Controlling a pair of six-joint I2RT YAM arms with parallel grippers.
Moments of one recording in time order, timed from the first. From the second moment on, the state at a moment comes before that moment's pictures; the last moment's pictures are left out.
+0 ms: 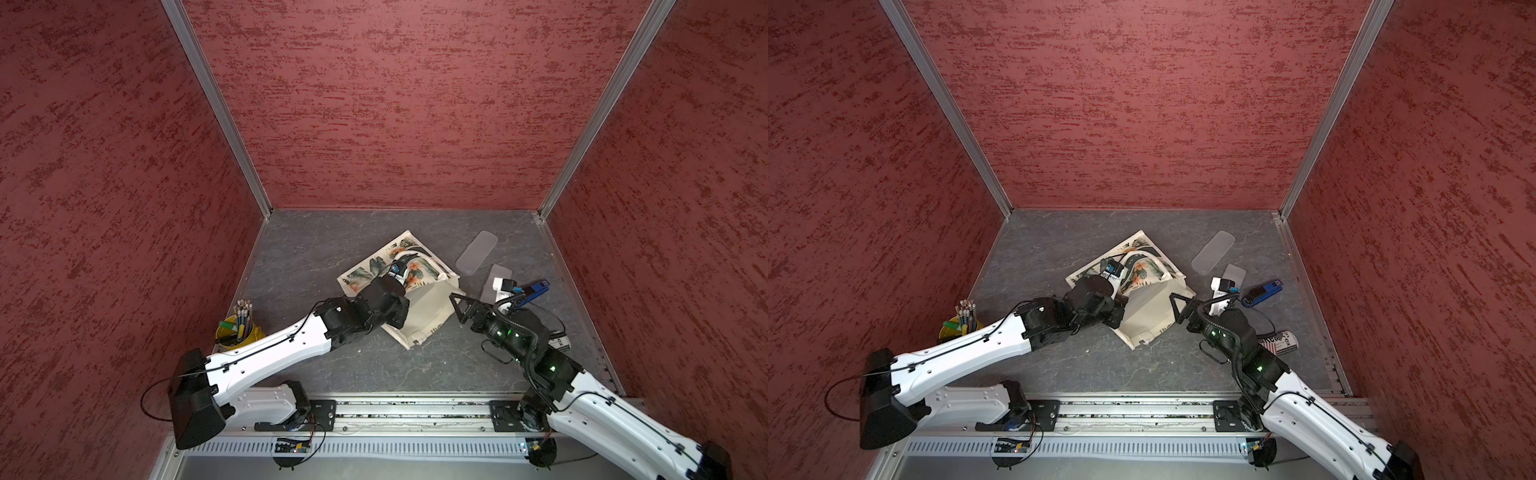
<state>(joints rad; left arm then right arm) -0.98 1.22 1.00 -0.52 -0.26 -0.42 0.72 0.59 0.33 0.06 0.07 0.92</state>
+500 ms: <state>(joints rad) -1.04 1.26 1.11 -0.62 -0.38 -0.50 0.73 0.65 0.23 0.26 -0.04 0.92</state>
